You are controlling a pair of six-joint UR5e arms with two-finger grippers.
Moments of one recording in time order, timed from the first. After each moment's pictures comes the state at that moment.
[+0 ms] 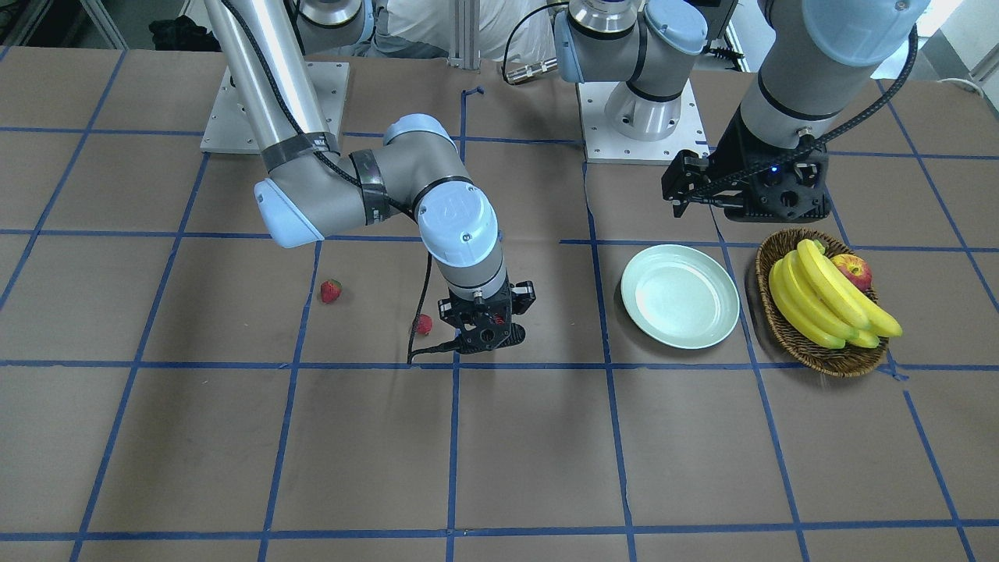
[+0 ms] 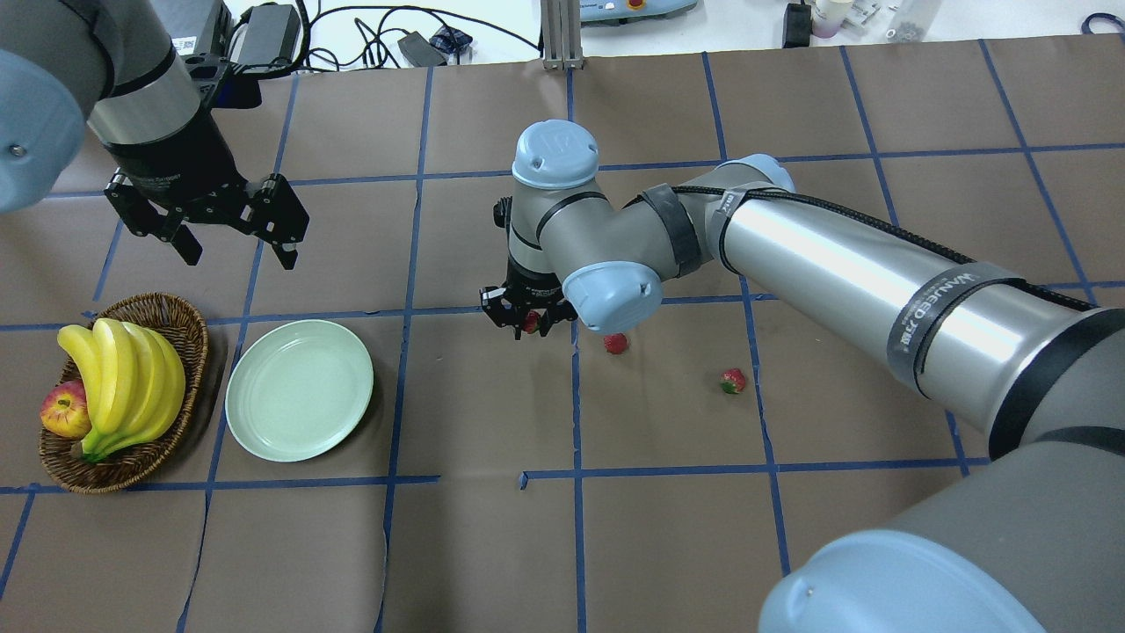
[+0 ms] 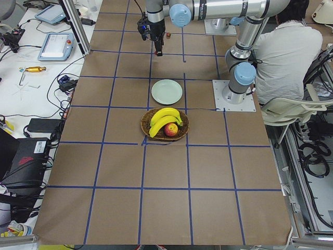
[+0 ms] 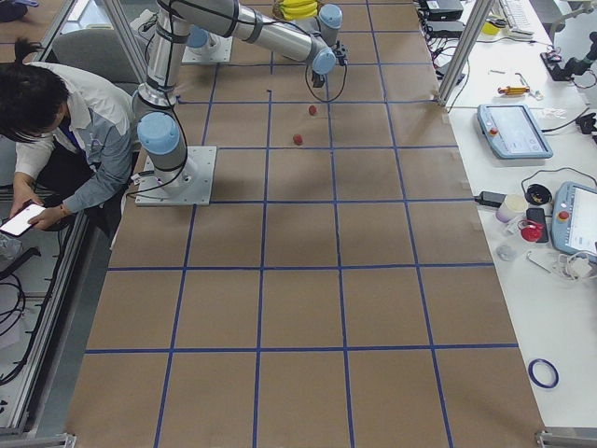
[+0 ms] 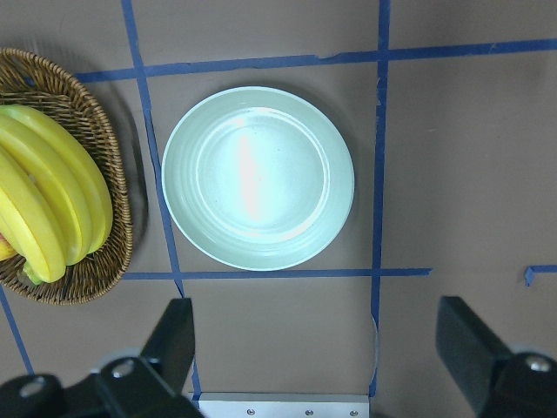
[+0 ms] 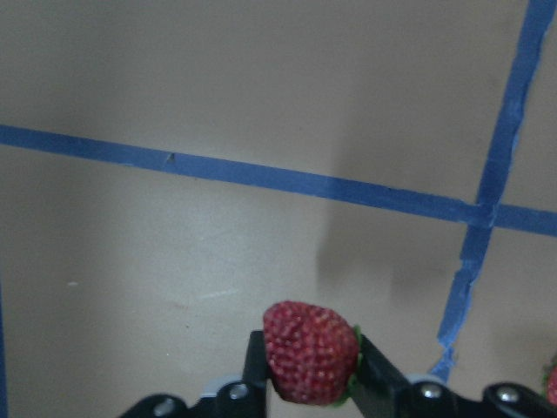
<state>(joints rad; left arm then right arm) -1.49 -1.59 -1.61 -1.65 1.67 0.12 1.99 -1.04 1.64 -2.13 -1.36 0.26</state>
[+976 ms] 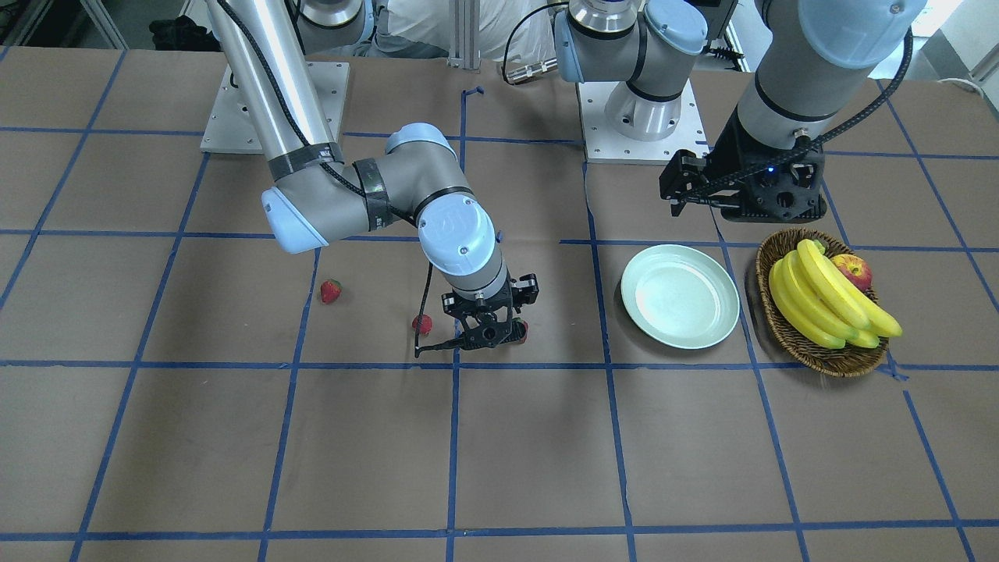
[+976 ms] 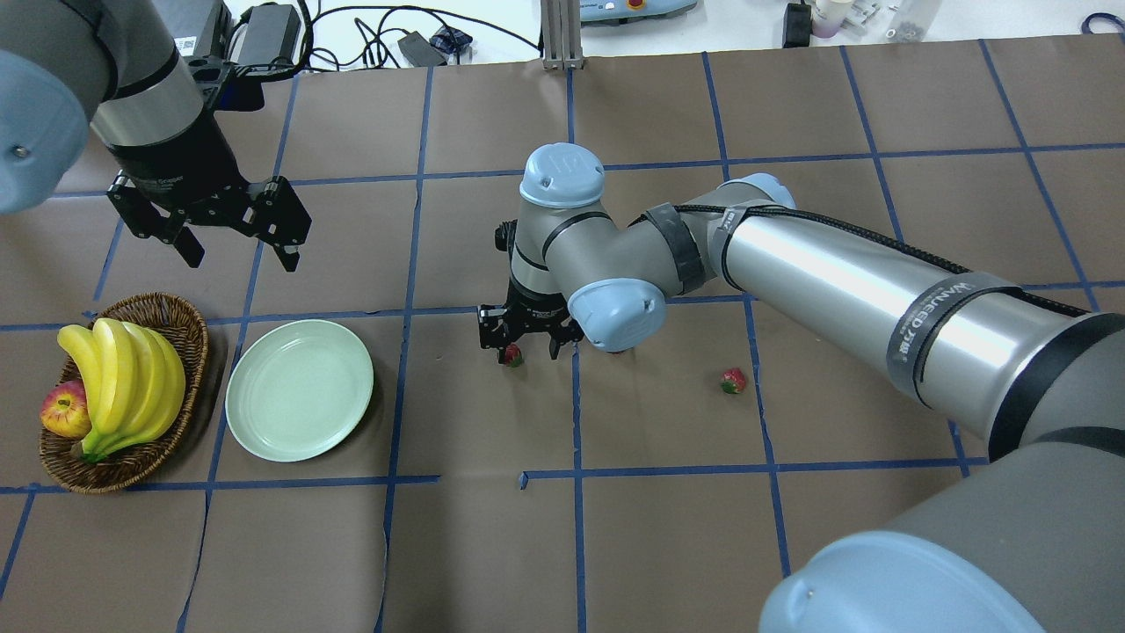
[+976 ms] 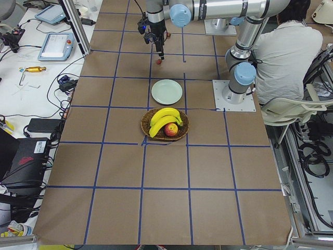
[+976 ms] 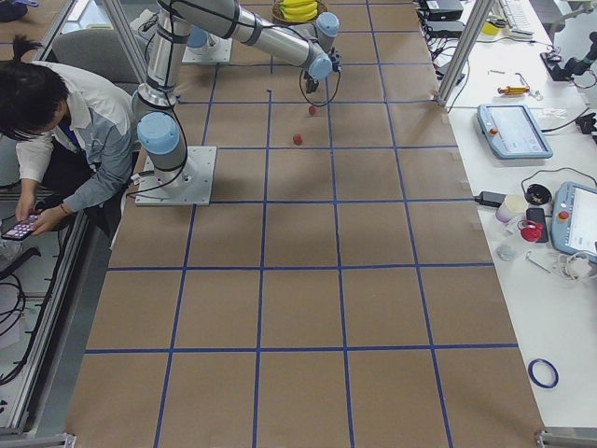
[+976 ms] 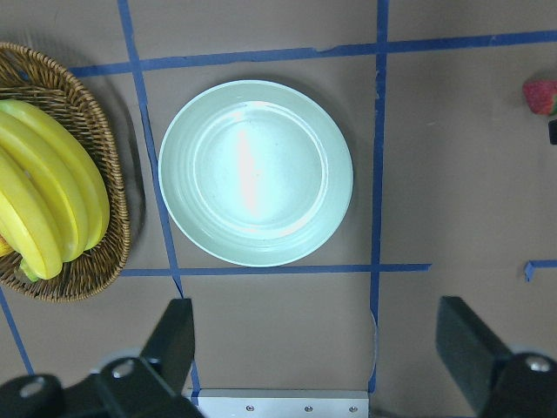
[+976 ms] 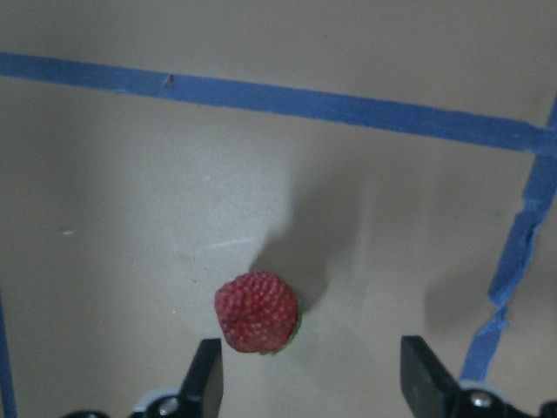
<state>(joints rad) -1.49 -1.59 -1.61 -1.65 1.67 0.12 1.99 -1.05 1.69 -2.13 -1.30 0.26</state>
